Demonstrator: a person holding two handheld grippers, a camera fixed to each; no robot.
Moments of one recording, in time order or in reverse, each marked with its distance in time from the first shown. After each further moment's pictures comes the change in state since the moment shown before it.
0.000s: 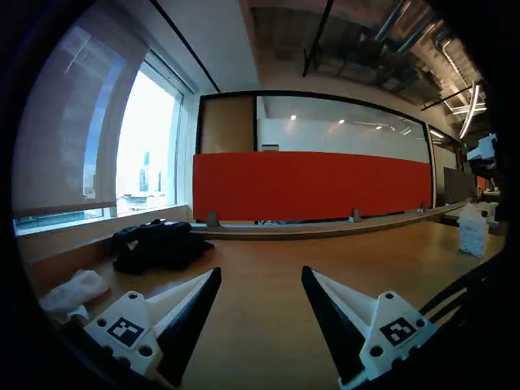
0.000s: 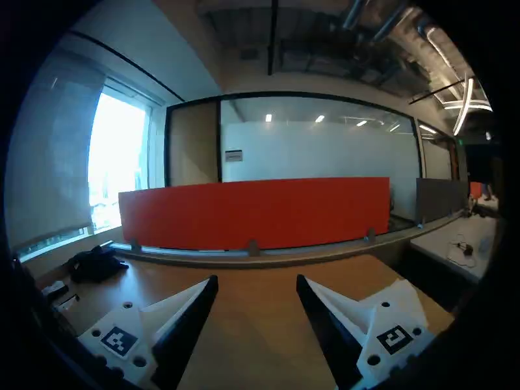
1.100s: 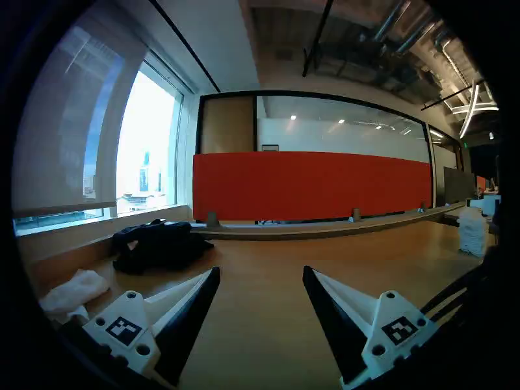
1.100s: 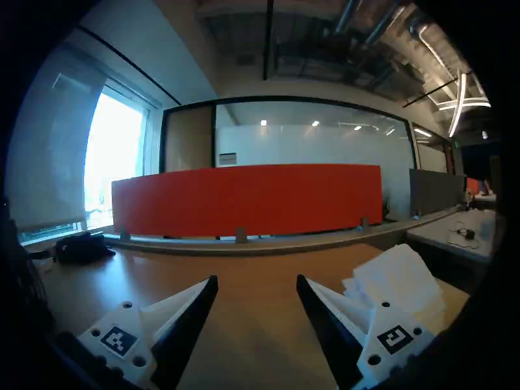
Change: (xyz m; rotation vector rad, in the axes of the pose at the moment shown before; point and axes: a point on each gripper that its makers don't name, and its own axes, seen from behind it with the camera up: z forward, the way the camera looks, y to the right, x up) left arm -0.001 0.001 -0.001 0.000 -0.001 0.001; right arm -0.103 0.042 0.009 -0.027 0.041 0.008
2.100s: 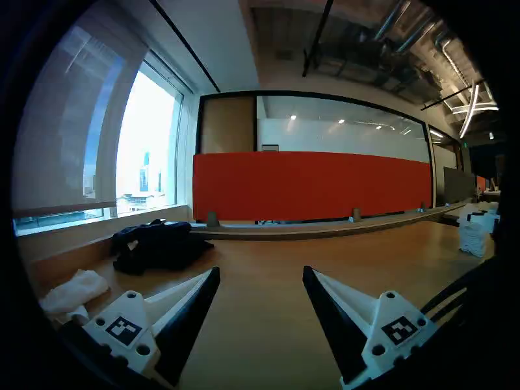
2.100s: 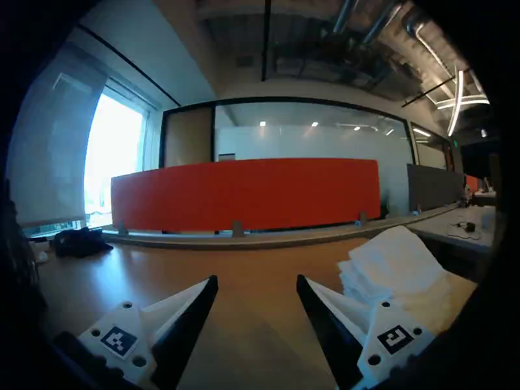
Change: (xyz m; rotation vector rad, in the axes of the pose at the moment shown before) left arm 0.000 0.000 0.000 0.000 0.000 0.000; right arm -0.031 0.012 -0.004 0.003 0.019 -0.010
